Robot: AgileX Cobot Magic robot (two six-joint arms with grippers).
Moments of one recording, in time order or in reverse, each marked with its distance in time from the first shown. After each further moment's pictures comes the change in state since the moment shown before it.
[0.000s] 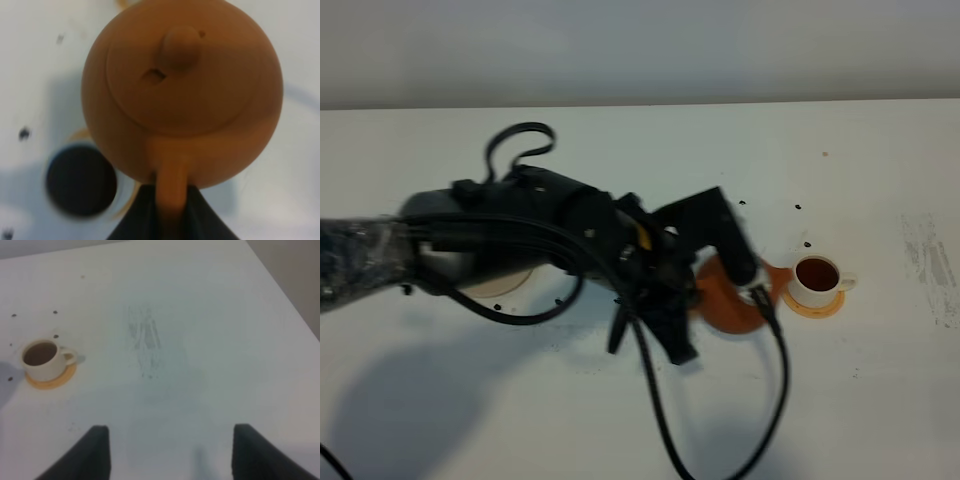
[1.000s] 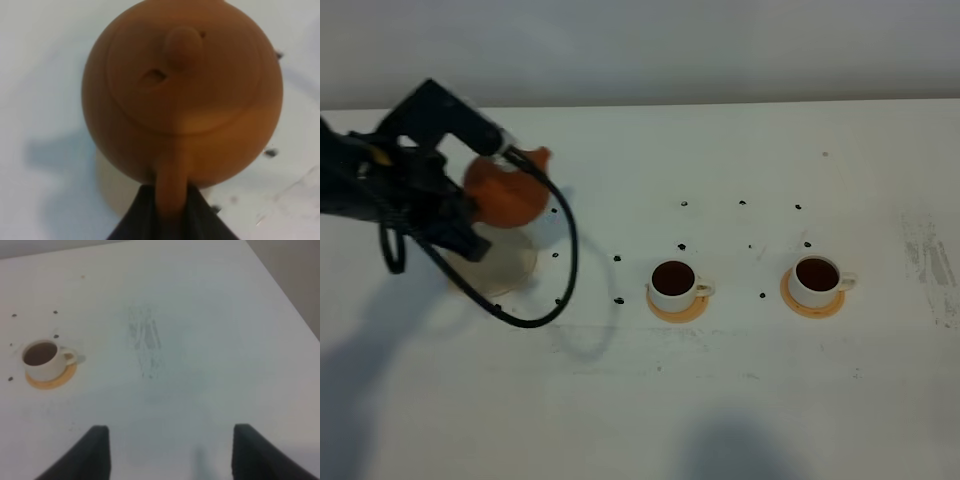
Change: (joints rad) left arm 0.513 -0.316 0.219 0.076 0.011 -0.108; right arm 0.000 0.000 0.000 0.000 0.000 0.001
